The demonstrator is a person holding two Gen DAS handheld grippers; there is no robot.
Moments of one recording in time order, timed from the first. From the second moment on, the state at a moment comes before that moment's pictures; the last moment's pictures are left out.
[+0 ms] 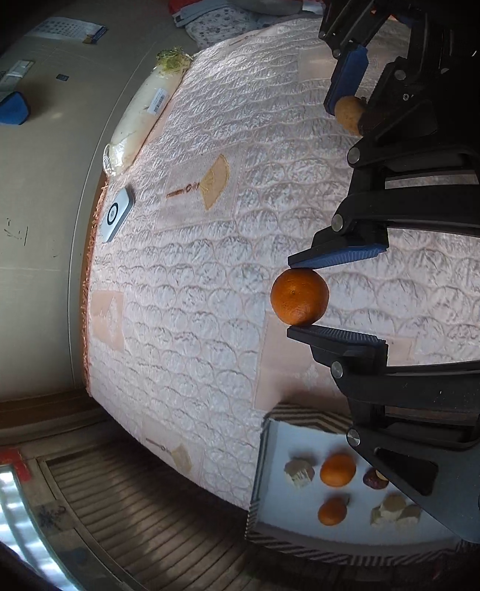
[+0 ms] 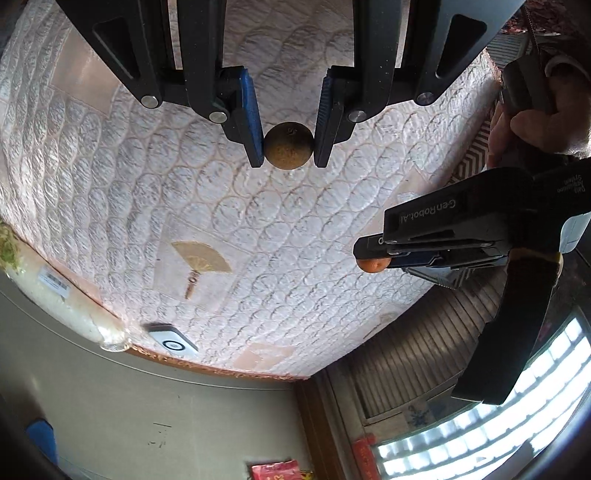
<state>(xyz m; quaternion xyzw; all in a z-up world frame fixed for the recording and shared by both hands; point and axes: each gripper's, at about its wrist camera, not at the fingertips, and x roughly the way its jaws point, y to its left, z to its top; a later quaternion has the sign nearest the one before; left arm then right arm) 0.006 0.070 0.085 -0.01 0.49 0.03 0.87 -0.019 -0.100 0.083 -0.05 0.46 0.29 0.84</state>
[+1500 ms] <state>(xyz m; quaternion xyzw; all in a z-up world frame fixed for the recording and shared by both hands) -0.071 0.292 0.050 -0.13 0.50 0.21 0.83 -0.024 0.156 0.055 -0.14 0.47 0.43 0.76</state>
